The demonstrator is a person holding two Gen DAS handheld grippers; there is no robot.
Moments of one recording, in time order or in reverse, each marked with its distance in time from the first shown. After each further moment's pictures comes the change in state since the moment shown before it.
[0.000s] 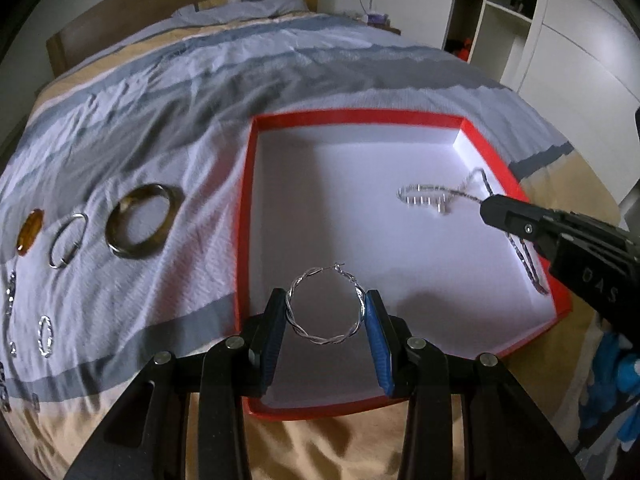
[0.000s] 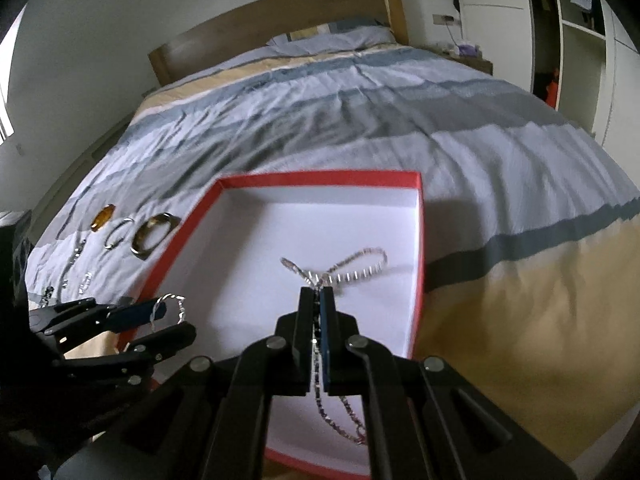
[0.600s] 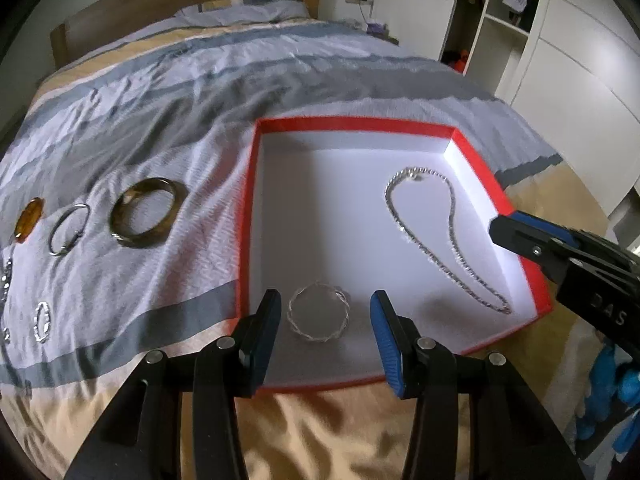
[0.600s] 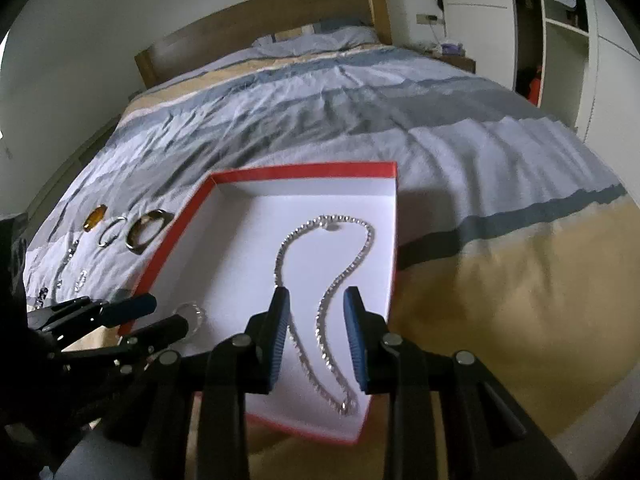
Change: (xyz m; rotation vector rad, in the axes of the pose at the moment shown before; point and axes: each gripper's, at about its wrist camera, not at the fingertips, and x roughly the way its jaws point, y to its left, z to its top) left arm -0.022 0.005 -0.006 -0.042 -0.038 -0.039; right arm -0.037 0.005 -0.007 0.024 -0.020 -0.053
